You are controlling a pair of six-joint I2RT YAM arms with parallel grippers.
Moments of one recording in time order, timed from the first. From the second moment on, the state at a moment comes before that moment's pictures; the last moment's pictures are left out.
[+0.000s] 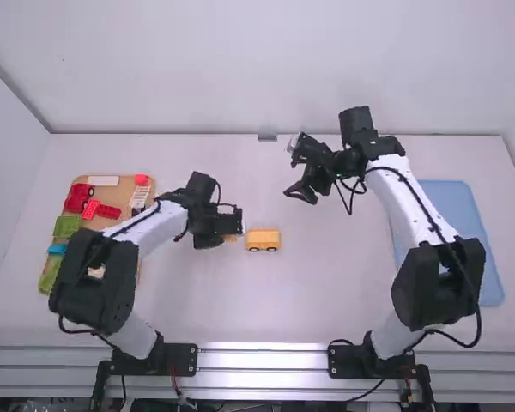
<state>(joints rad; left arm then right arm) -0.26 1.70 0.96 -0.56 0.20 1.15 0.19 1.73 1.49 -0.80 -0.74 -0.90</state>
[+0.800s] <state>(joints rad) -0.25 1.91 1.16 -0.72 0.21 1.26 0.23 1.54 1.14 -0.37 -0.46 -0.64</state>
